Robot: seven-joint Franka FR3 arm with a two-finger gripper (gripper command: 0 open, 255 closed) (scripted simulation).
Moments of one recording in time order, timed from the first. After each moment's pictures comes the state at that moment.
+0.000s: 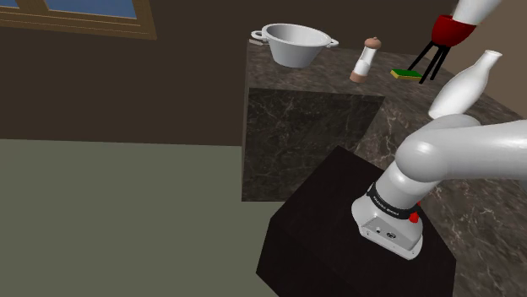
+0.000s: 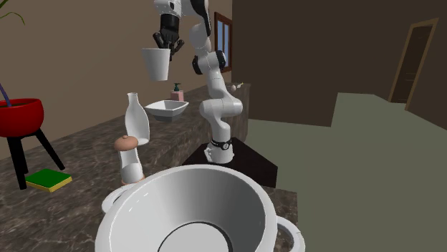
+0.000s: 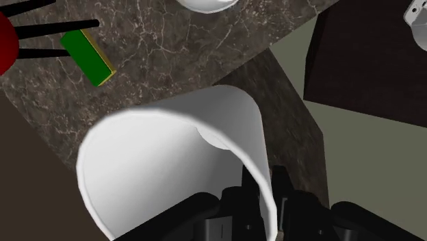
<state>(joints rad) -0.26 -0.95 -0.42 -1.87 -0.40 1.30 -0.89</state>
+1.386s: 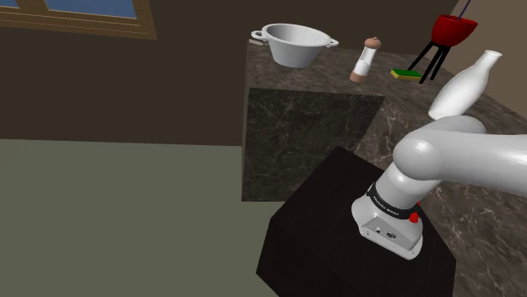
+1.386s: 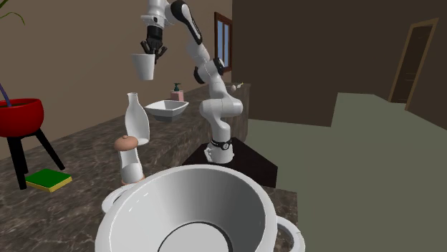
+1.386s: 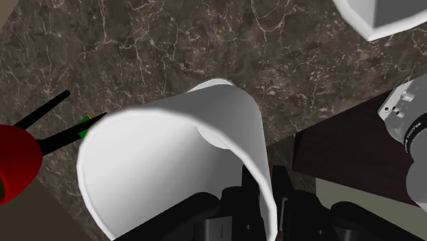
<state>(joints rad) -0.33 -1.16 -0.59 -1.73 -0.63 1.08 -1.25</state>
